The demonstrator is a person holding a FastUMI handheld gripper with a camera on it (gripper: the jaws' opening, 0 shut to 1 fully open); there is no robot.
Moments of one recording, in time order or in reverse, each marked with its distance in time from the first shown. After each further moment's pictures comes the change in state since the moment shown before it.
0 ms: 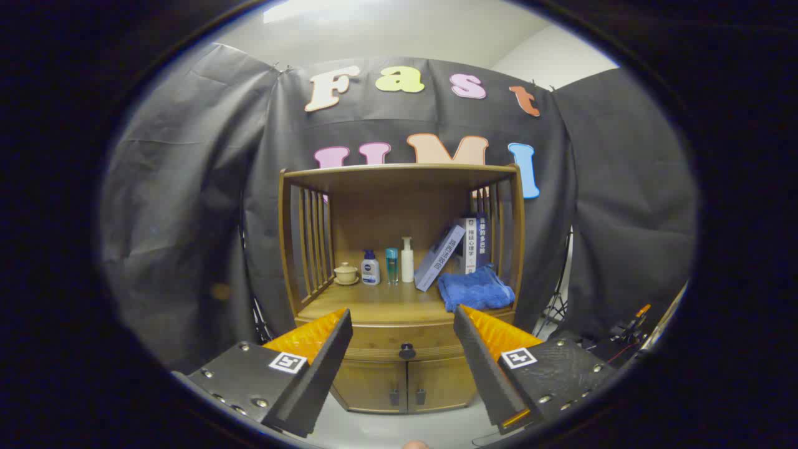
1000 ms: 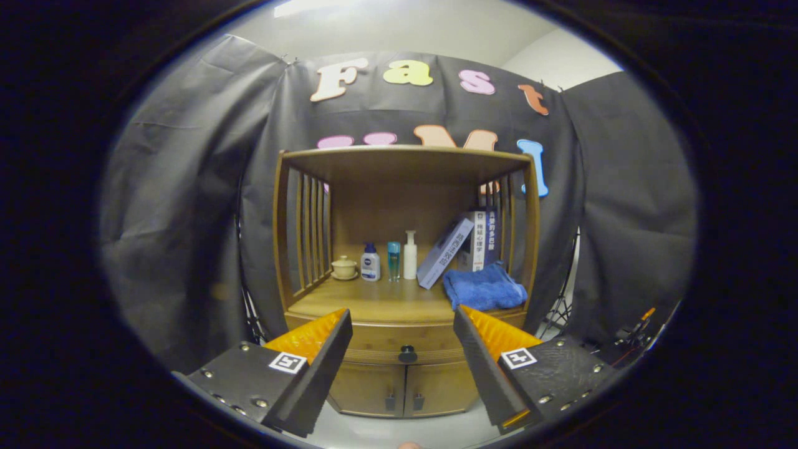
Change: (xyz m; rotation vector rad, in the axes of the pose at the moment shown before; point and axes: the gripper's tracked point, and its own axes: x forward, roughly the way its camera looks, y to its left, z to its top) arm 0.061 0.003 -0.045 -0.032 0.016 -0.003
